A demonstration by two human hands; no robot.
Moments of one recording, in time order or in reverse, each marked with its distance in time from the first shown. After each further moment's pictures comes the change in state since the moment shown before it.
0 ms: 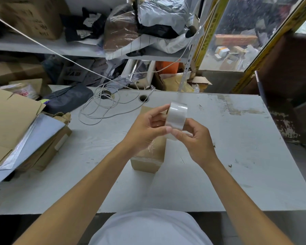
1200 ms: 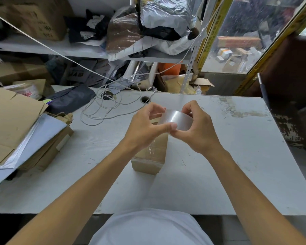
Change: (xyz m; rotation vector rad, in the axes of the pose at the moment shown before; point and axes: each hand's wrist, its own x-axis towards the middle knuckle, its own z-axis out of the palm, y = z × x) left_hand -0.001 0.016 0.002 0.353 0.234 0.024; right_hand 0.025 -0.025 -0.005 -0.623 0.064 -0.233
